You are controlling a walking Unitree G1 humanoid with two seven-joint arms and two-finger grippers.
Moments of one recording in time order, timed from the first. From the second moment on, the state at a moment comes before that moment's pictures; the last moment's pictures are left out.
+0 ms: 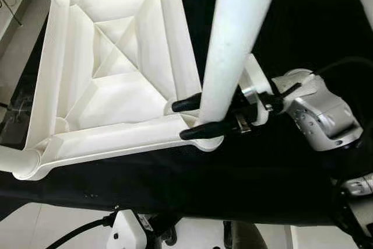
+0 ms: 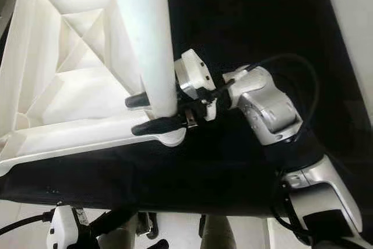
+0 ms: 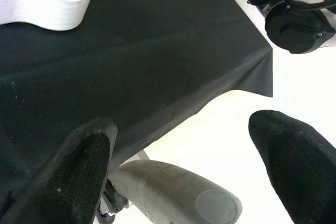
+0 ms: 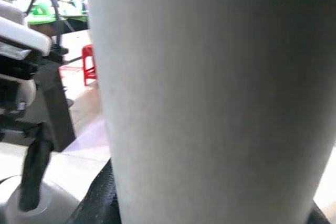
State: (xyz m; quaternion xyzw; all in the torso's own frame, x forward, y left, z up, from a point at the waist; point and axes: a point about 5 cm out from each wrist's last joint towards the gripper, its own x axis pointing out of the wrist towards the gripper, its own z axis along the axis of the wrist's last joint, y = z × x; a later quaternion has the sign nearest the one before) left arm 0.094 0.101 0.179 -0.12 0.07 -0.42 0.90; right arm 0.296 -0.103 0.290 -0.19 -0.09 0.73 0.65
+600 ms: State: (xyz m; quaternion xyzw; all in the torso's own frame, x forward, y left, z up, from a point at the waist) left arm 0.096 0.101 0.180 -0.12 0.07 -0.42 0.90; right arm 0.286 -0.108 0.280 -0.17 -0.10 0.66 0.72
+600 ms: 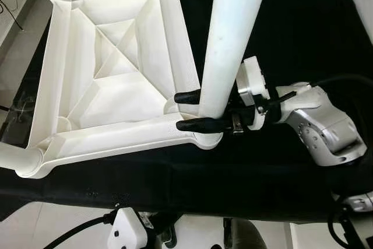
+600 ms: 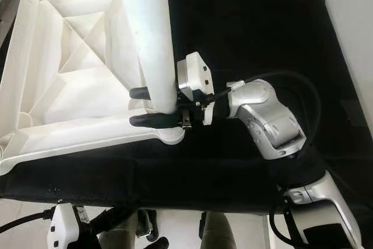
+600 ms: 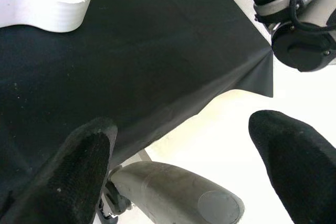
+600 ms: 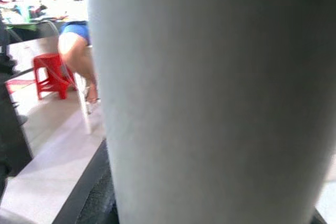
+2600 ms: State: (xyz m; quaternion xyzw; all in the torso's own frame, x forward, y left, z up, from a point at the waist) left arm 0.142 0.116 0.165 -0.08 0.04 -0.40 0.91; right arm 0.265 -0.086 0.246 -0.03 -0.15 0.34 0.93
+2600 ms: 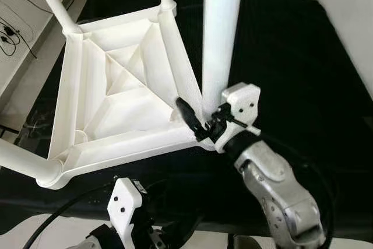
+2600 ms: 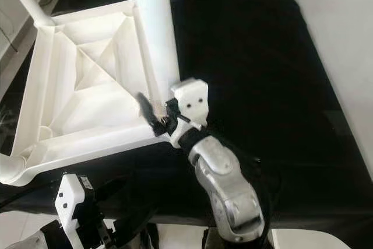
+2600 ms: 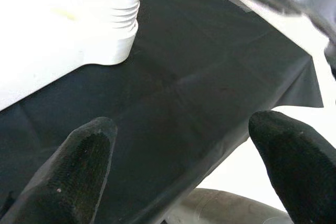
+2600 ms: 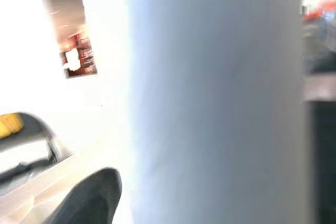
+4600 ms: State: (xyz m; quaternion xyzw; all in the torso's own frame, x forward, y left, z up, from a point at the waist) left arm 0.141 0.112 0.170 -0.08 0.02 -0.40 0.91; right arm 0.264 -0.081 0.230 -0.07 -0.08 0.26 0.96
